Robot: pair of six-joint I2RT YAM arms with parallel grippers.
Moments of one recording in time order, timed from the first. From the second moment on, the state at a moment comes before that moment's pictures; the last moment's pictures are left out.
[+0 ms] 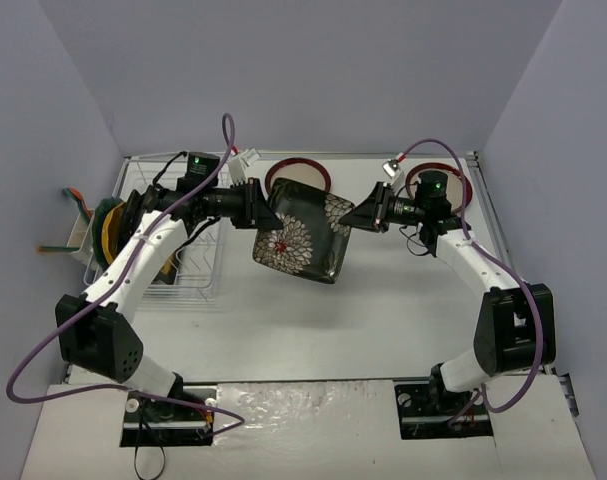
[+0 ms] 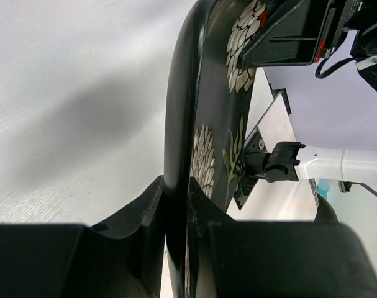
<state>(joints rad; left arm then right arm) -0.35 1.50 1.43 -0.60 0.78 -0.42 0.15 1.48 0.99 0.10 -1.03 0.80</state>
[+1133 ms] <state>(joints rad) -0.09 1.49 1.91 -1.29 -0.30 0.07 0.10 1.46 1.03 -0.14 -0.86 0.59</state>
